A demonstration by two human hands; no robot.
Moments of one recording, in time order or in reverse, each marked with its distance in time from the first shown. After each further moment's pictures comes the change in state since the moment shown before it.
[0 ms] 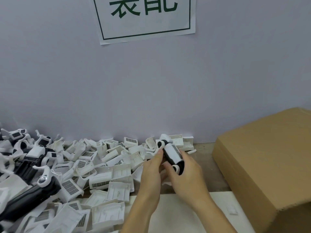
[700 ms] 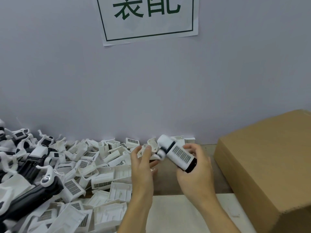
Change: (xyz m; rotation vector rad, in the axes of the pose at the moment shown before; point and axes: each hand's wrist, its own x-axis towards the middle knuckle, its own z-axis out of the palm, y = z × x) left_hand 0.008 0.009 -0.014 -0.026 0.233 0.174; right_hand 0.000 -0.002 -0.008 0.072 0.180 -0.056
